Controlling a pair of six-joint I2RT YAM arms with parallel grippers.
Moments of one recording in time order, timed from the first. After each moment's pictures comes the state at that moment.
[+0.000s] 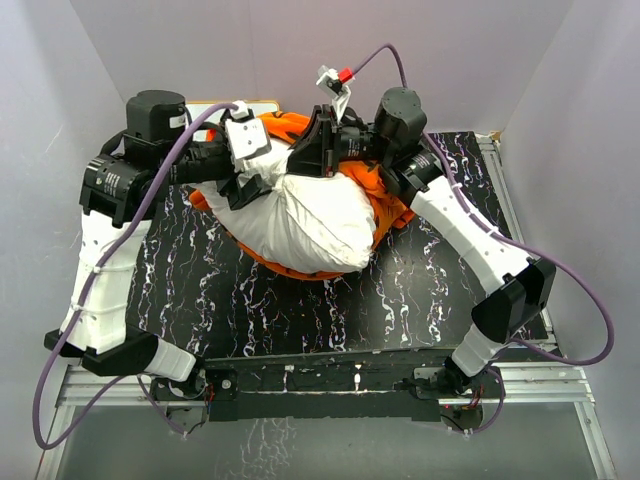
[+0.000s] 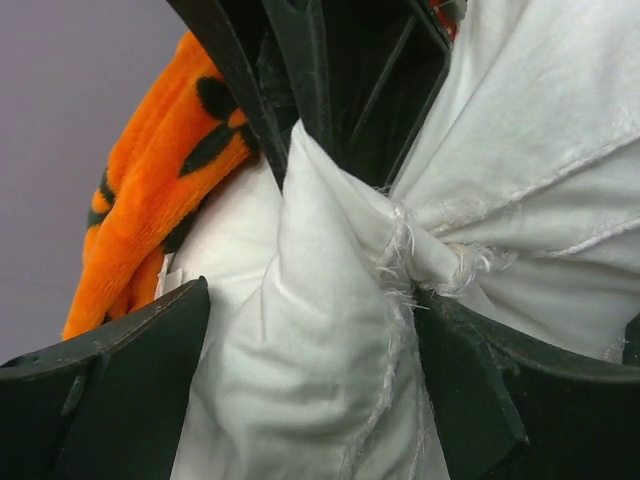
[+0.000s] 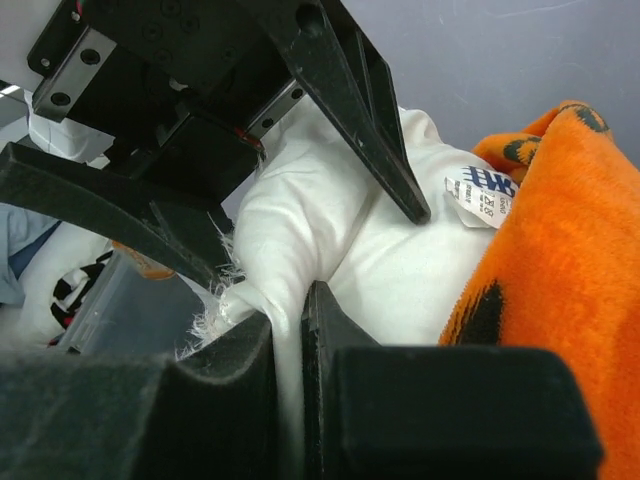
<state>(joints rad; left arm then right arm) -0.43 1.45 2.17 -1.17 0.62 0.73 0.59 1.64 1.78 0.12 -1.04 0.50</state>
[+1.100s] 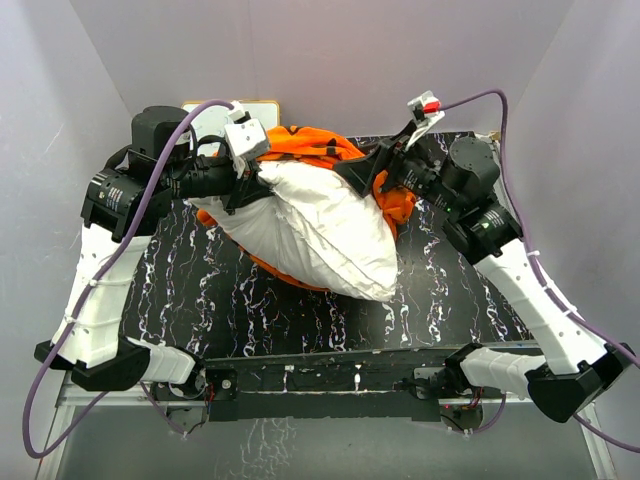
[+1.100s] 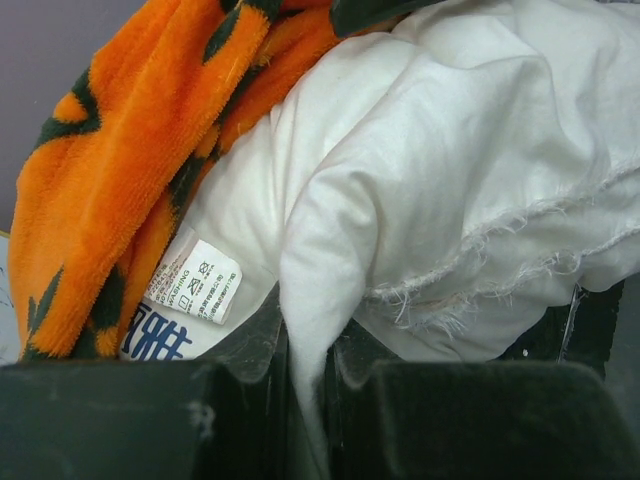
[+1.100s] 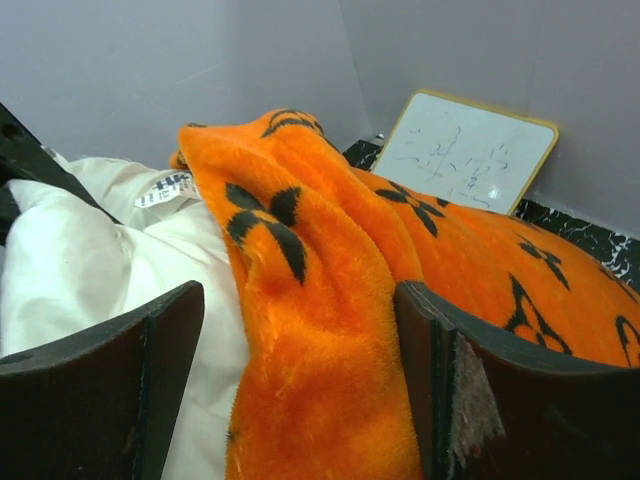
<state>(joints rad) -0.47 1.36 2.01 -1.13 0.61 0.44 0.51 1.15 1.37 -0.10 -0.36 0.34</state>
